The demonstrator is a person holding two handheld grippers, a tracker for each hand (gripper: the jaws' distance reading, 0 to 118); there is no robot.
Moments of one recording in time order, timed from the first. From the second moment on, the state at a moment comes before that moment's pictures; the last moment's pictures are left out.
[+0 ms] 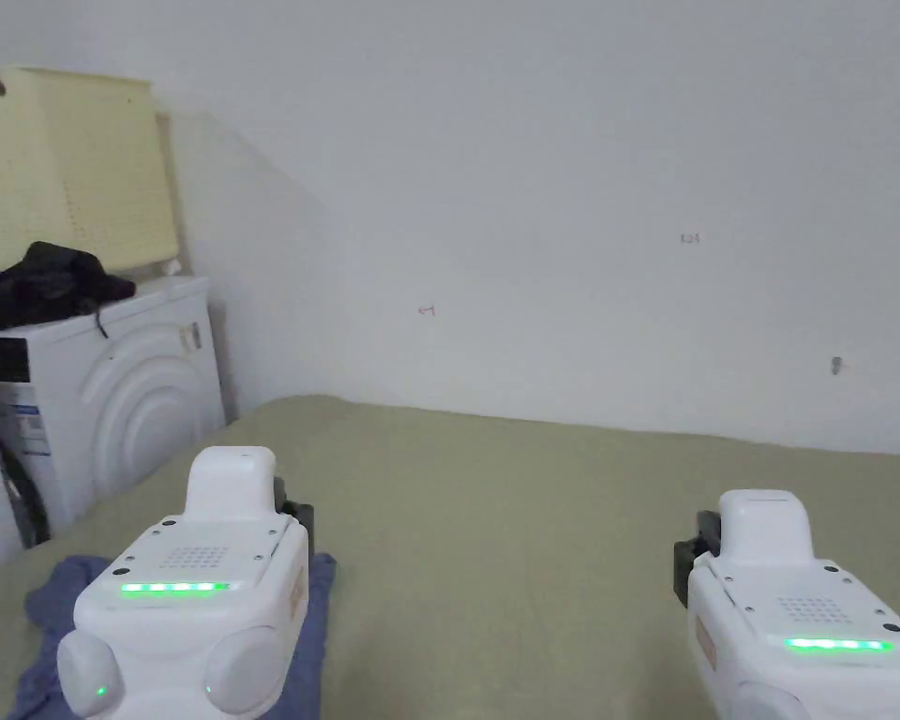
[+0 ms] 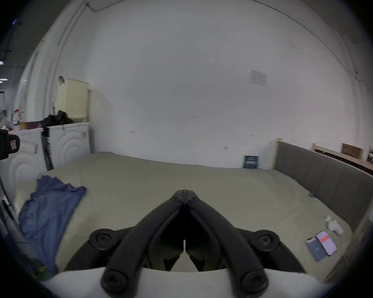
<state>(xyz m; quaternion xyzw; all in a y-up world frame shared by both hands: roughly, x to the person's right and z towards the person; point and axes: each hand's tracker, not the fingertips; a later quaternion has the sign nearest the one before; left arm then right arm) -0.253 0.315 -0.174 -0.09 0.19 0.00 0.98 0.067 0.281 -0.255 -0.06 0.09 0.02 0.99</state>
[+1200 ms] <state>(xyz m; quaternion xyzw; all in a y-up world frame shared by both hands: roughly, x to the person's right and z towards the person) -0.453 0.178 -0.278 -0.31 0.25 0.07 0.91 -0.124 0.185 -0.309 -0.15 0.29 0.05 0.95</state>
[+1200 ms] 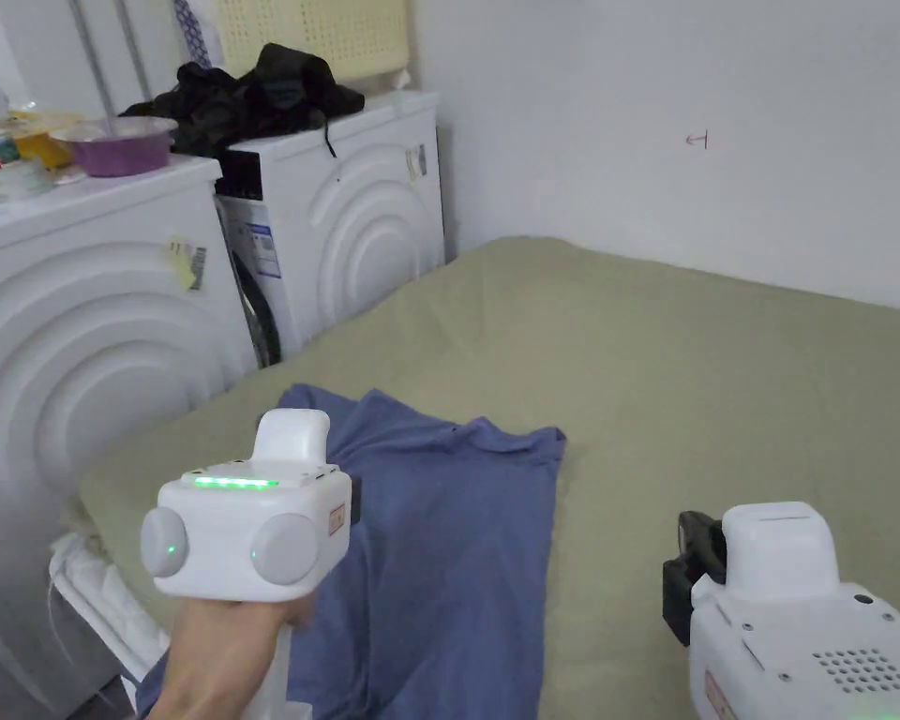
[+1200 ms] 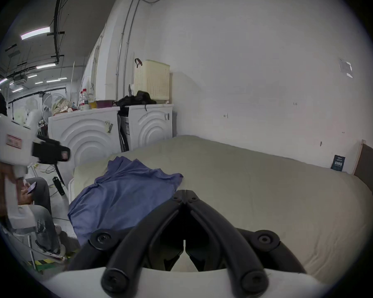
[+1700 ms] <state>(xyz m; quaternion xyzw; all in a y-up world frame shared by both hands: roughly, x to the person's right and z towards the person) -0.476 0.061 -0.389 -0.50 0.15 0.12 0.85 -0.122 0.117 -0.343 -0.22 0.28 0.06 0.93</state>
